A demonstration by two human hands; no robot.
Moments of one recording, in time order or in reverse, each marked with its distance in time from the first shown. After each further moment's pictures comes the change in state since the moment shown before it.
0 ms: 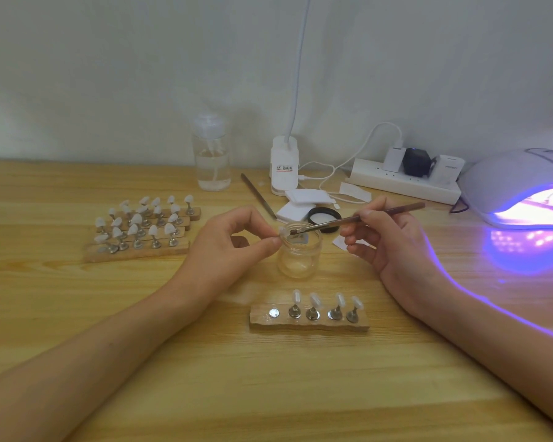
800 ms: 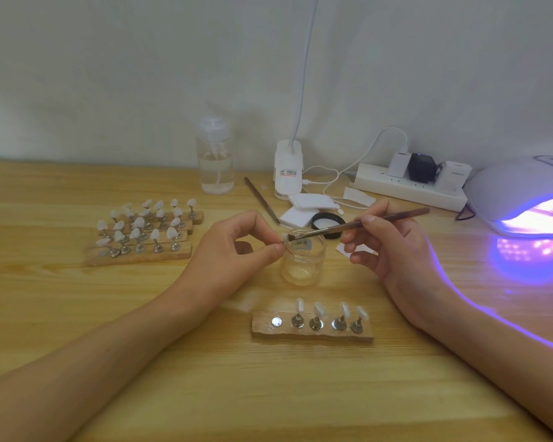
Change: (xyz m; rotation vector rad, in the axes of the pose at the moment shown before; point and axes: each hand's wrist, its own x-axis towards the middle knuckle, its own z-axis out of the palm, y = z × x) left_hand 0.001 0.002 0.000 0.002 -0.018 0.010; right_hand -0.002 -0.002 0.003 -0.042 -0.039 -0.032
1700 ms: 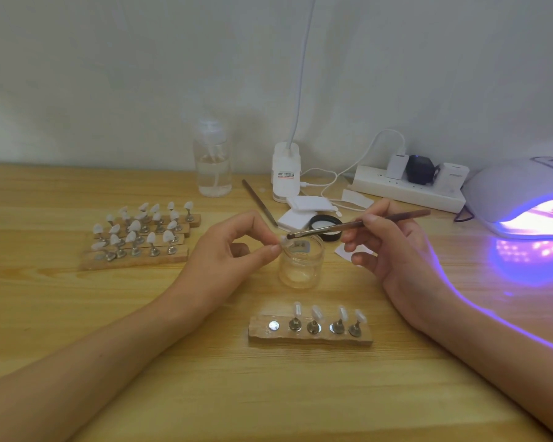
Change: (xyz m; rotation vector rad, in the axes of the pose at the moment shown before) left_hand 0.002 -0.006 -0.002 -0.016 -0.019 0.078; right_hand 0.001 -0.002 0.000 0.029 -0.011 0.008
